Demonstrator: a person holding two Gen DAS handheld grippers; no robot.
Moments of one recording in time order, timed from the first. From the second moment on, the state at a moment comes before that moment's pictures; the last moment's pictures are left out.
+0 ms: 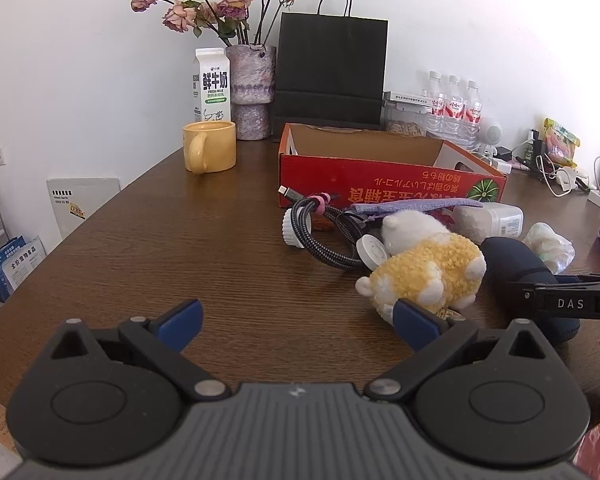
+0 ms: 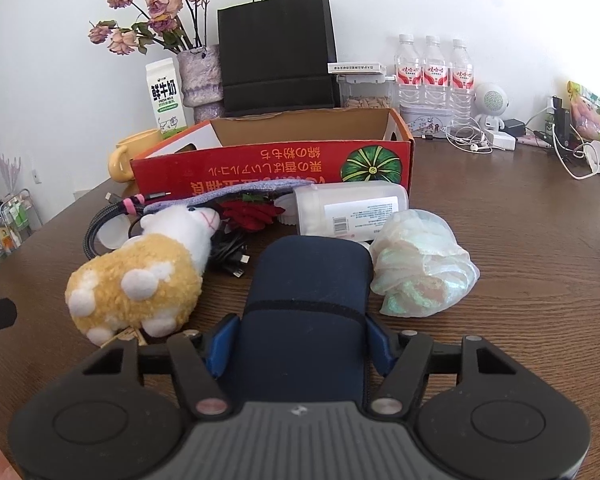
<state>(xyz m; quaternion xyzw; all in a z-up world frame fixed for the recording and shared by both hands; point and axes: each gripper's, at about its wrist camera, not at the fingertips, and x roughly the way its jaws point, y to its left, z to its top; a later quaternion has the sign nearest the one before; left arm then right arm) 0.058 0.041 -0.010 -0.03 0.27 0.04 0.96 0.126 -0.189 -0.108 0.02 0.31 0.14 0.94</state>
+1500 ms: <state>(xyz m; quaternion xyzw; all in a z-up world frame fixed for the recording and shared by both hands) 0.173 -0.048 -0.026 -0.06 0.35 0.08 0.93 0.094 -0.238 -0.084 0.07 0.19 0.15 0.97</state>
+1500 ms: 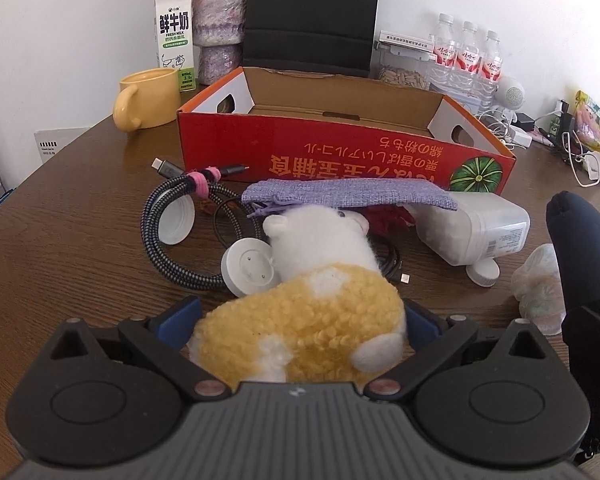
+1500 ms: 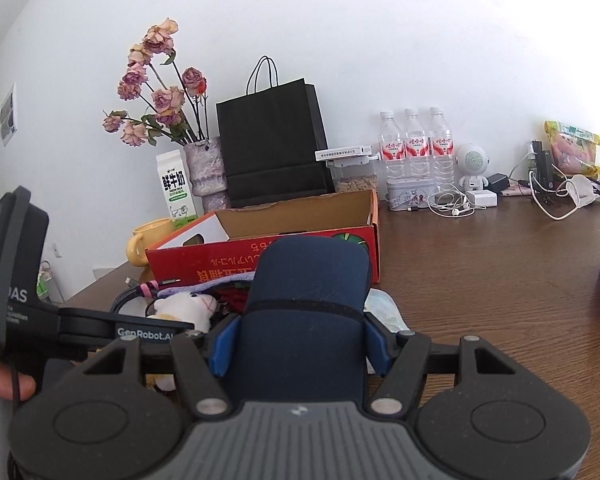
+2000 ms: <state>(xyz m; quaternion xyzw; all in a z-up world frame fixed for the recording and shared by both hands) 0.172 -0.041 -0.037 -0.07 0.36 0.06 0.93 0.093 -0.232 -0.083 0.06 0.20 0.15 0.97</state>
